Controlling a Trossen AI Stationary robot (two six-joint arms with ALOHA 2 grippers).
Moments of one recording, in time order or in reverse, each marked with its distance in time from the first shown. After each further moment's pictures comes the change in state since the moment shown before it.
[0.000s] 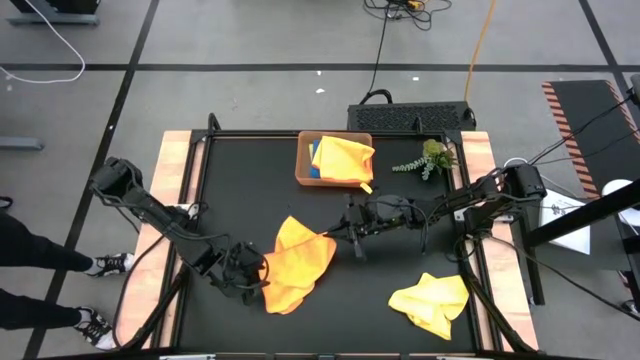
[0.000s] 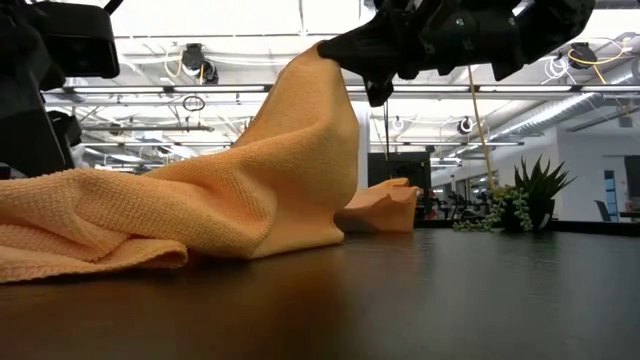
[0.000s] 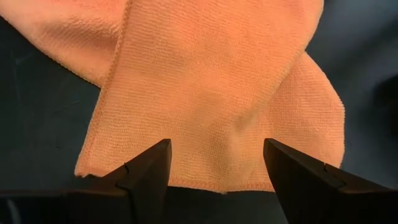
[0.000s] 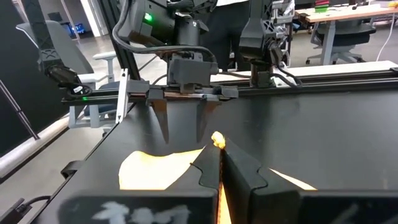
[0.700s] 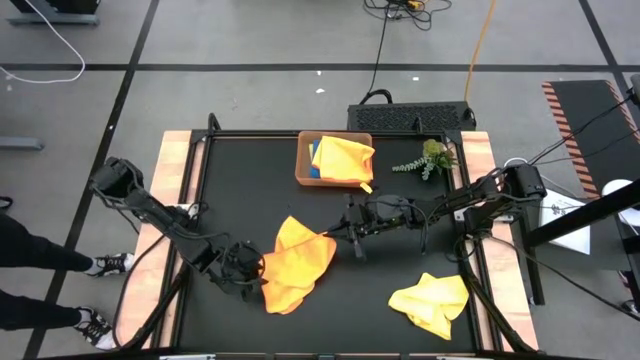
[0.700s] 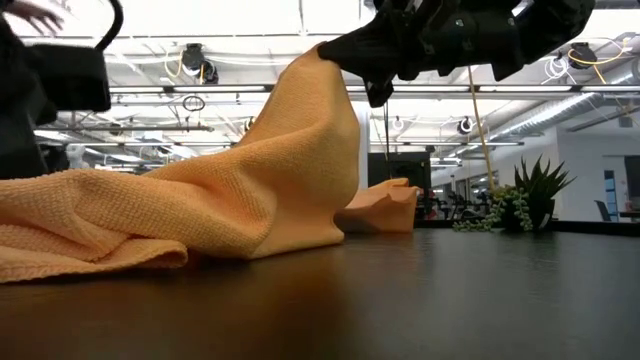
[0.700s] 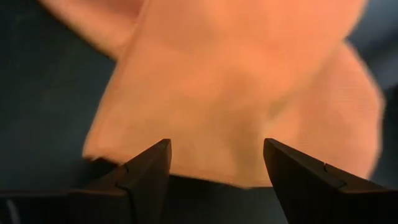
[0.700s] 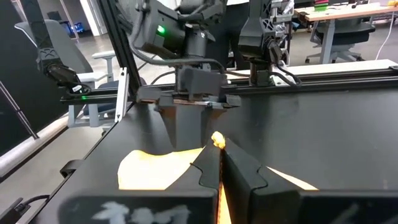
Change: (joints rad) left arm 0.000 0.000 -0.116 0.138 0.017 -0.066; right arm 0.000 0.000 0.000 -0.004 0.000 0.000
